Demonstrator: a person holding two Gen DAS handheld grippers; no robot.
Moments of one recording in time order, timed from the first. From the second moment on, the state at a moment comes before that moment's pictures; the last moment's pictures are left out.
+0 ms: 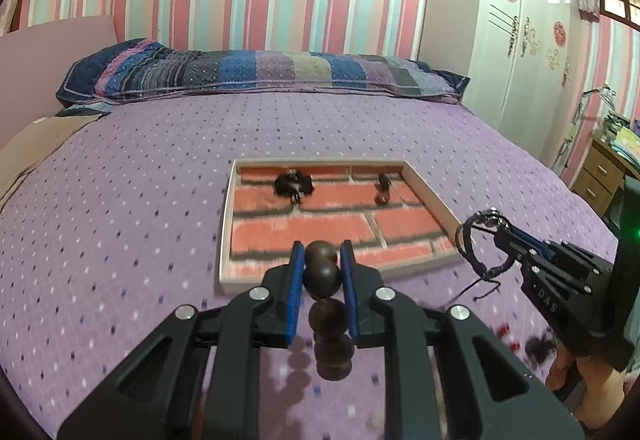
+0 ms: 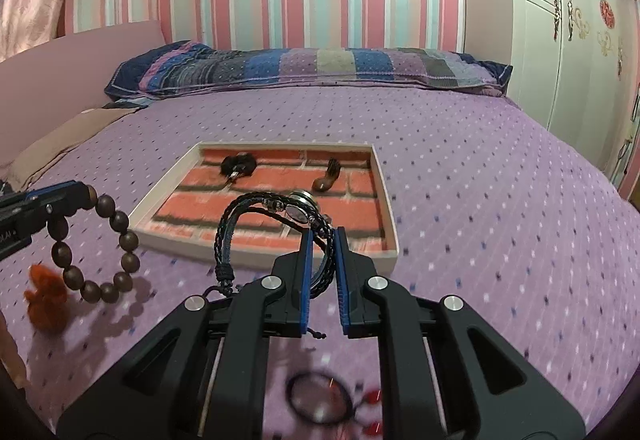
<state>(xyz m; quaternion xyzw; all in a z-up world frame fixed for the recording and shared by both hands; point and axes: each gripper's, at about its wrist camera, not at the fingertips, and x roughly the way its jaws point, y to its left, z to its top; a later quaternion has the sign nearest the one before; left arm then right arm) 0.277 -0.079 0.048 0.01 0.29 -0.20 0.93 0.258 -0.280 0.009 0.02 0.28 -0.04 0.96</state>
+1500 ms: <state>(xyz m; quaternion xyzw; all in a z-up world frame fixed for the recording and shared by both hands) 0.516 -0.122 -0.061 0.07 0.47 -0.07 0.88 0.476 -0.325 -0.075 0.03 0.46 -0.11 0.88</state>
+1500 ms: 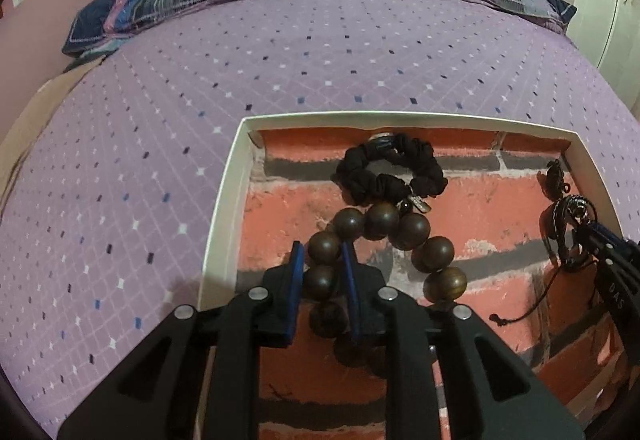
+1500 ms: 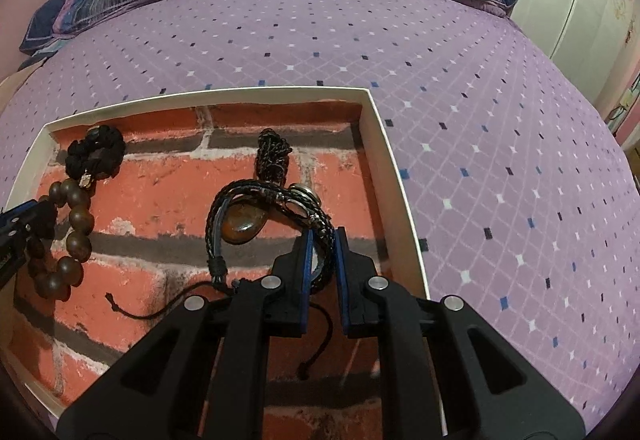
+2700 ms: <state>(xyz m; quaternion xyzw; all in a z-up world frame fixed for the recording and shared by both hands) 0.284 0.023 0.098 0.04 0.31 -0.07 0.95 0.221 -0.332 0.041 0.03 0.31 -0.12 0.94</state>
